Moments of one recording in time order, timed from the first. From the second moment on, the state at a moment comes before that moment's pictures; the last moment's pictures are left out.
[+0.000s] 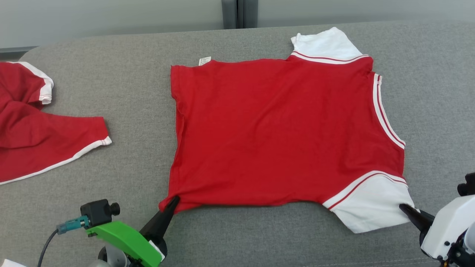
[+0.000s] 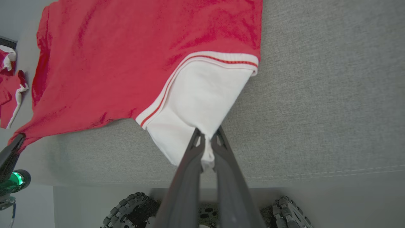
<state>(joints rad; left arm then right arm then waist) -0.20 0.49 -0.72 0.18 -1.42 -0.10 -0.06 0.12 -0.05 -0.31 -0.34 0.53 0.13 1.00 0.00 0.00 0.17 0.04</state>
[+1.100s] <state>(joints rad) -0.62 0.27 -0.71 0.58 -1.35 -0.12 -0.09 -0.62 -0.05 -0.28 0.31 0.47 0.13 0.64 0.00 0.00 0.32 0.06</state>
